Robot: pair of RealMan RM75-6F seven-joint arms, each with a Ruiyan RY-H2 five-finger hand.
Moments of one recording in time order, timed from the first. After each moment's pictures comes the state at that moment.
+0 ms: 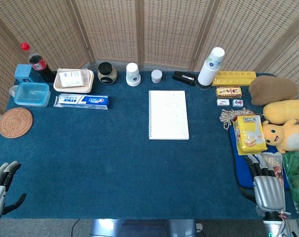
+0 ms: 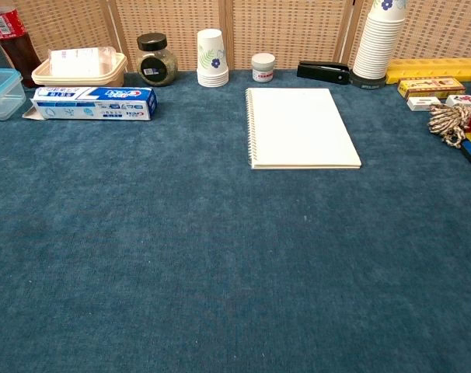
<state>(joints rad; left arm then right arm) 0.09 -1.15 0.08 -1.61 1.61 1.56 0.00 0.02 -1.30 -0.01 -1.65 -1.55 1.56 -0.27</state>
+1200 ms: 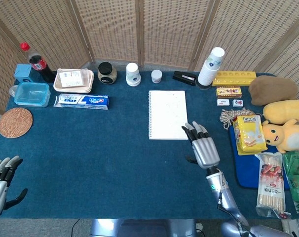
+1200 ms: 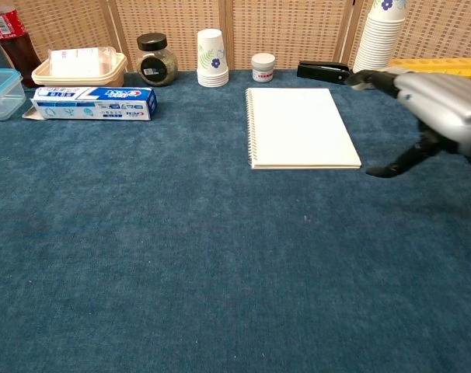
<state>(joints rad) 0.06 -1.14 0.06 -1.64 1.63 1.56 0.02 0.44 -1.68 0.25 -1.46 -1.41 1.19 -0.40</state>
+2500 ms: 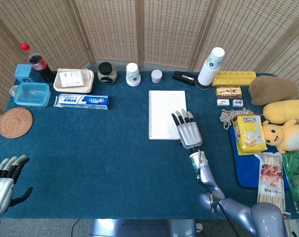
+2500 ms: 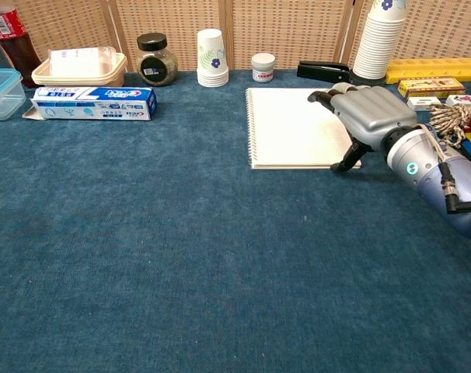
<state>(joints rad) 0.02 -1.16 0.06 -1.61 1.60 1.50 0.00 0.70 -1.96 0.30 -0.87 -1.30 1.07 -0.40</state>
